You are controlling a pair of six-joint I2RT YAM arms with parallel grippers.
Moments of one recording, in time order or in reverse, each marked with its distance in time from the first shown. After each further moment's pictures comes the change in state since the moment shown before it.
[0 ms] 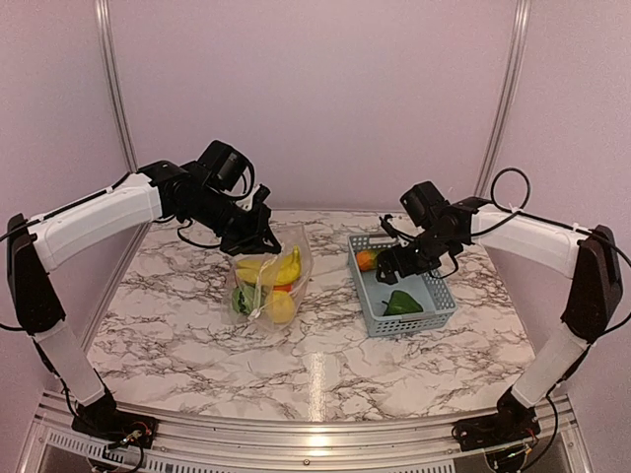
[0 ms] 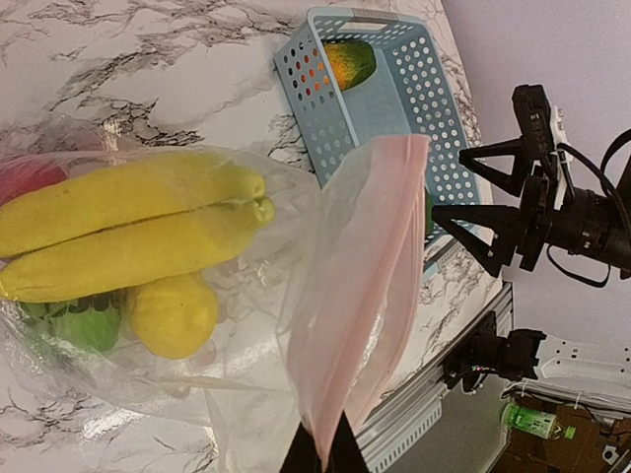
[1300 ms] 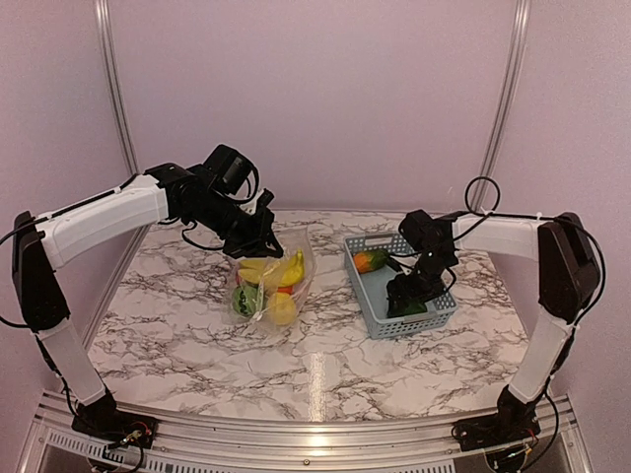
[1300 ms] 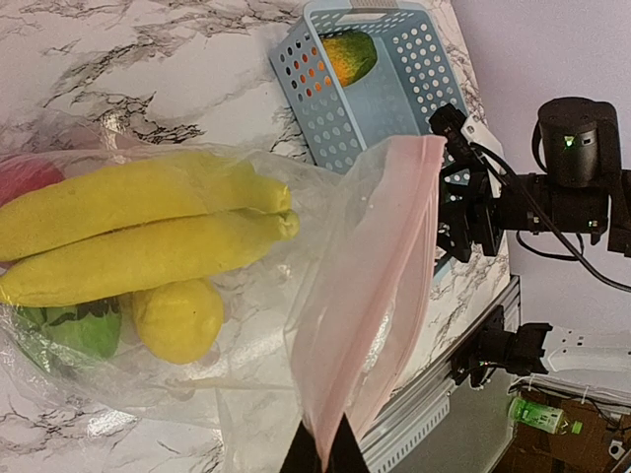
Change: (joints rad) left arm 0.000 0.032 0.004 0.001 0.011 0.023; right arm -0.087 0.168 -0.051 -0.127 -0.090 -0.075
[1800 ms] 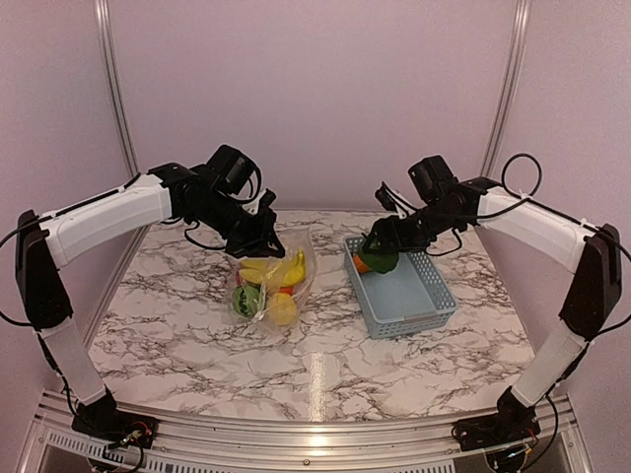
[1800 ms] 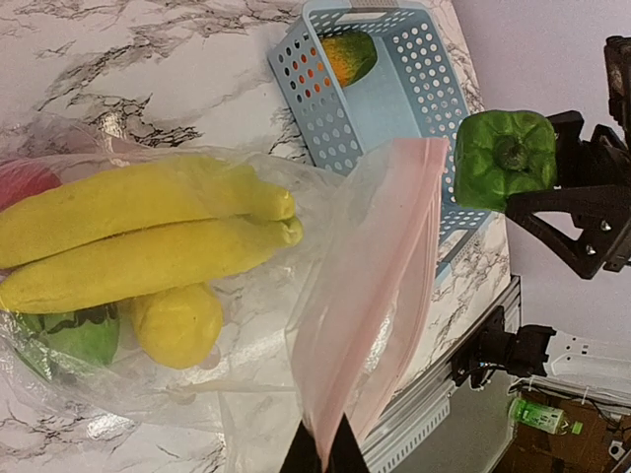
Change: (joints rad) left arm 0.000 0.019 0.016 0.001 0.003 0.002; right arm 0.036 -0.144 0.195 0.101 -0.197 0.108
